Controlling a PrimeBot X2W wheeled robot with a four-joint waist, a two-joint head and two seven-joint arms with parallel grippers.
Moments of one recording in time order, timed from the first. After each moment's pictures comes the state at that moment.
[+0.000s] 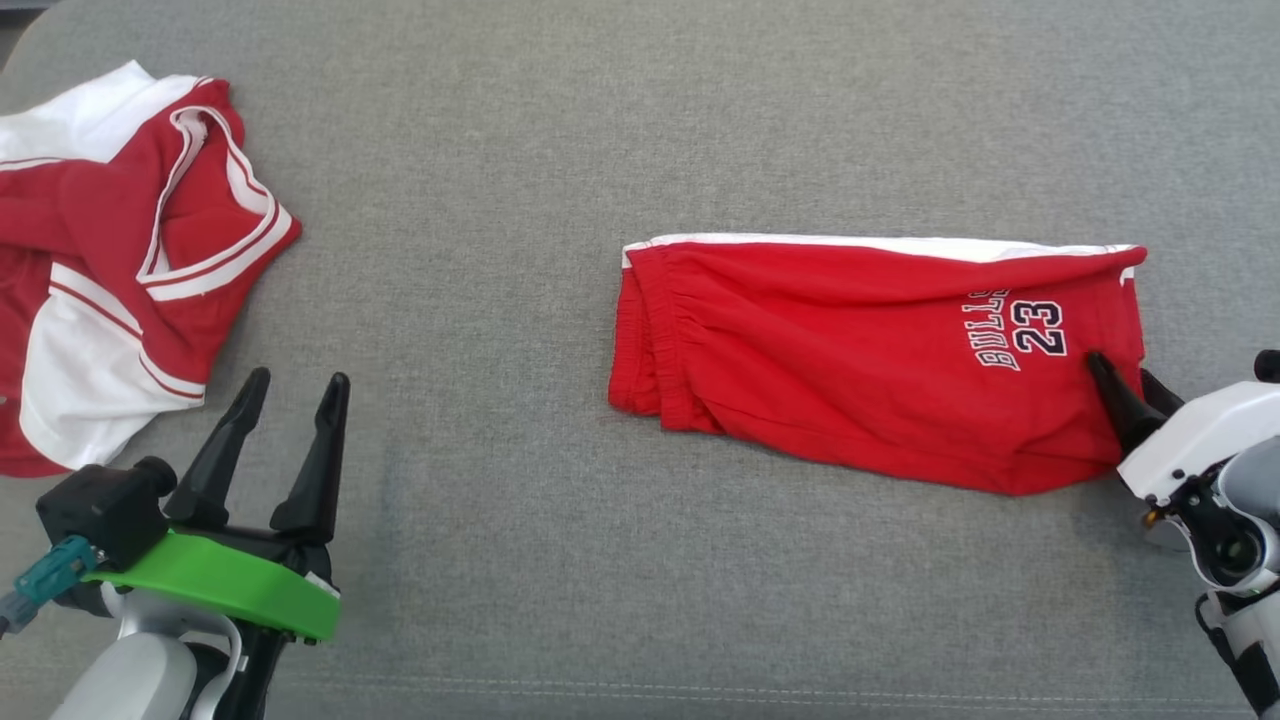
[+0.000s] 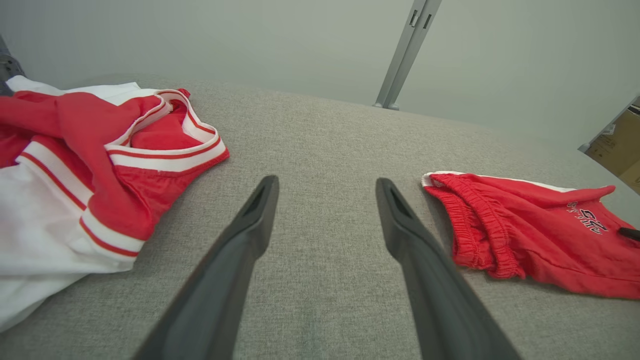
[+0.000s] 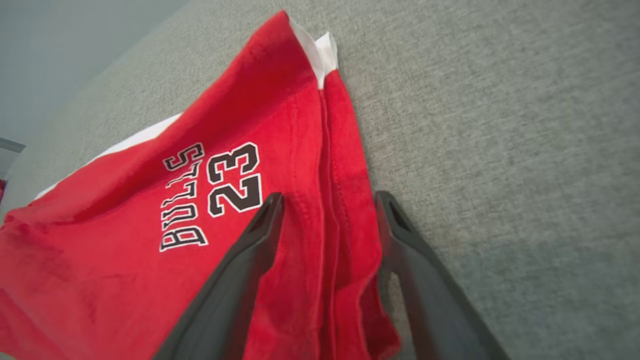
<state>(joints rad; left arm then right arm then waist) -0.14 0.44 -0.43 -0.04 -0.80 0.08 -0.24 -0.23 -0.37 0.16 0.39 0.86 -0.01 0.18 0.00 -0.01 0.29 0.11</state>
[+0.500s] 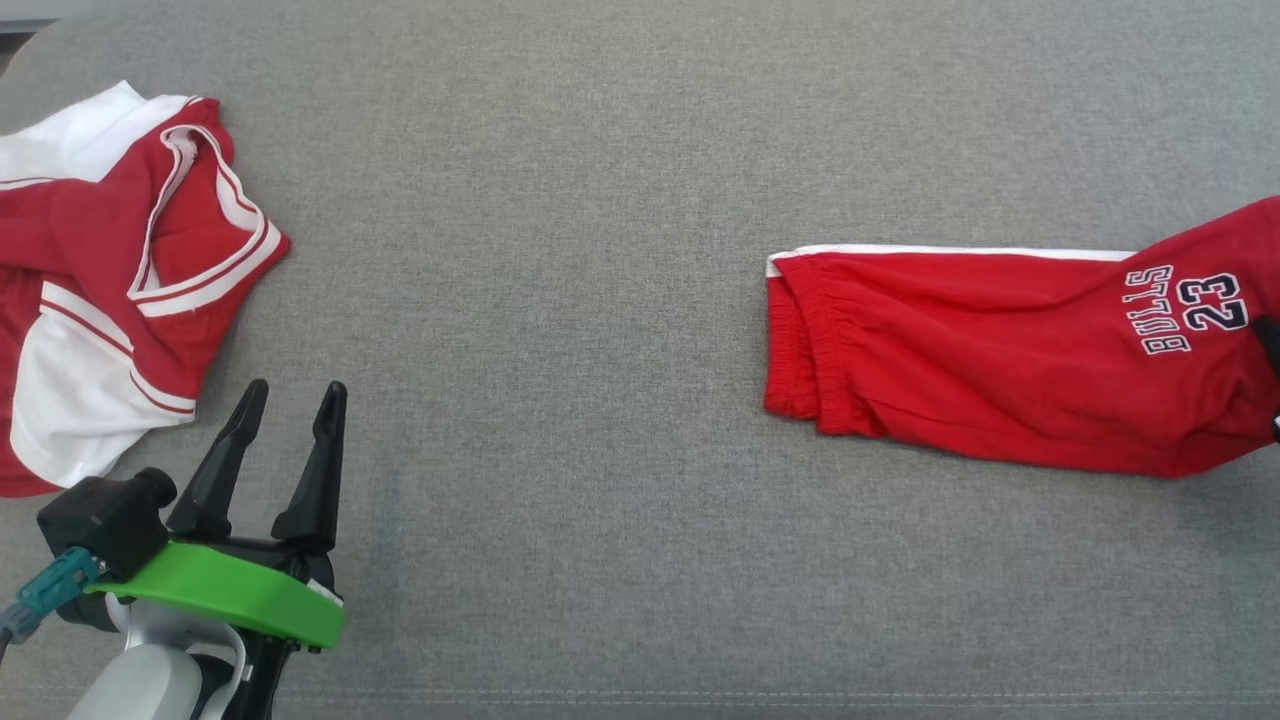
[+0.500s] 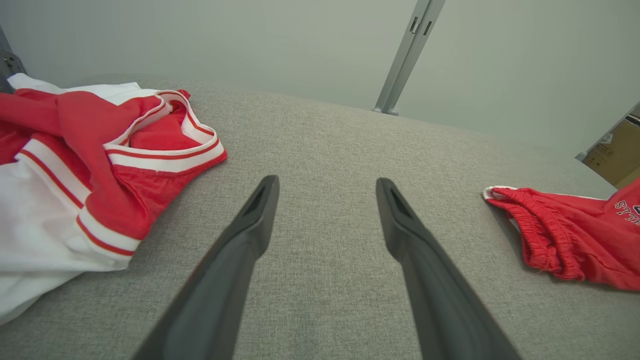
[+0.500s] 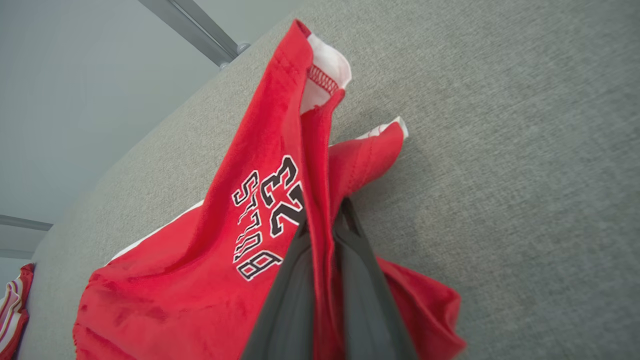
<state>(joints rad) -0.12 0.43 -0.41 -0.04 -0.81 0.09 -0.24 -0.24 -0.48 0.02 0.40 1.00 0.01 0.24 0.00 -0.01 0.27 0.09</state>
